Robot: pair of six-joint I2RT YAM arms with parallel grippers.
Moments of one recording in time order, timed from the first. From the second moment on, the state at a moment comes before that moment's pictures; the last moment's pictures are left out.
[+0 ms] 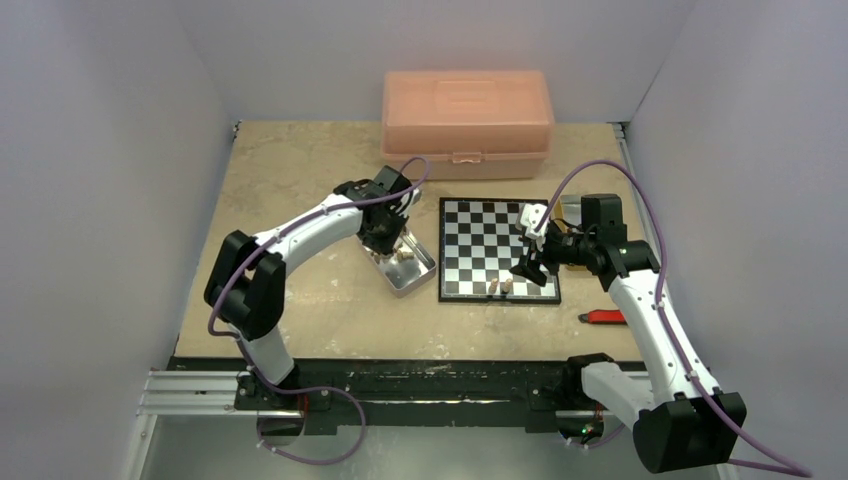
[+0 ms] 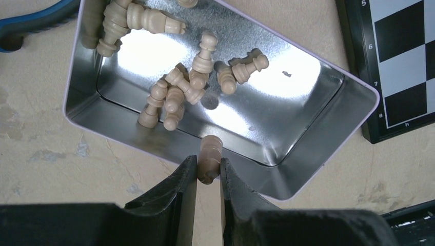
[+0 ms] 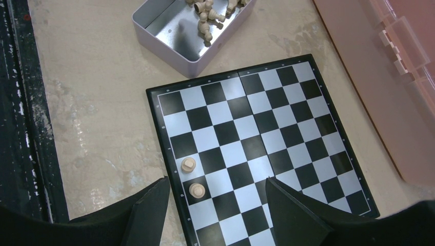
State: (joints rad) left arm -0.60 1.75 1.34 -0.80 -0.05 -0.13; right arm 0.12 0.99 0.90 -0.76 -0.77 -0.90
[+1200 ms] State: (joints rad) left arm -0.90 1.66 1.32 -0.59 0.09 -0.40; right arm 0.12 1.00 0.90 -0.76 -0.77 -0.90
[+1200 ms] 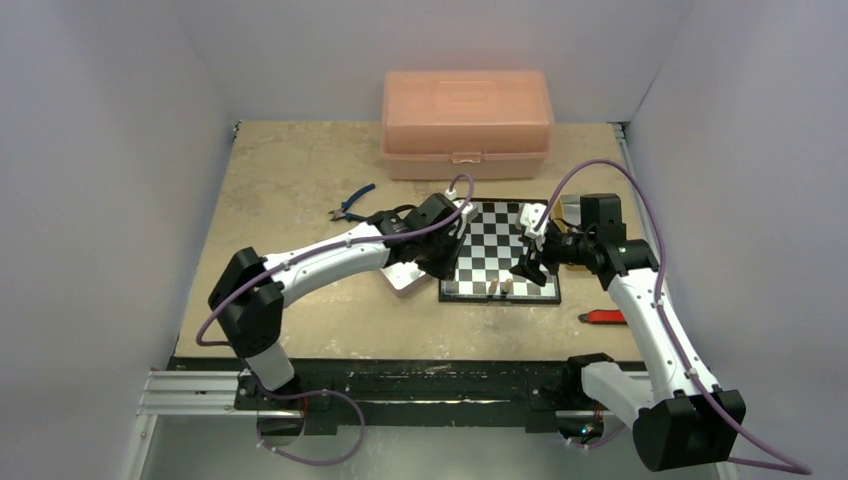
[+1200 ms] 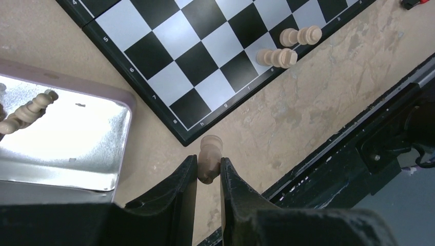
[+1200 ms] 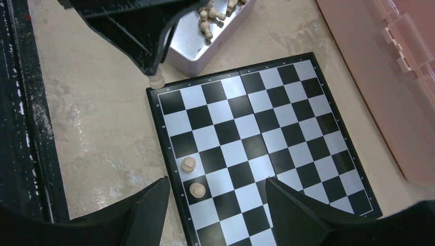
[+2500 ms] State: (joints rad) left arm -1.01 2.03 1.71 -0.82 -0.09 -0.46; right arm 0.11 1.00 0.90 -0.76 -0.77 -0.90
